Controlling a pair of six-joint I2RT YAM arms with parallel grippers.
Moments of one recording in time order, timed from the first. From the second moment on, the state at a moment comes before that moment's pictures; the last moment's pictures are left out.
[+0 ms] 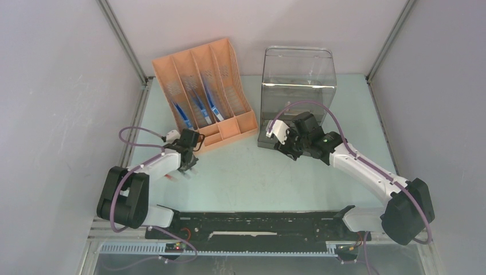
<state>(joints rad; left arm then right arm) -0.27 1.38 0.65 -0.45 -0.46 -0.87 0.60 1.28 0.96 -0.51 -0.16 -0.60</state>
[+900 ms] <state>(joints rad) -0.27 0.99 0.49 -0.43 -0.41 -0.87 0.60 1.28 0.96 -0.51 -0.16 -0.60</state>
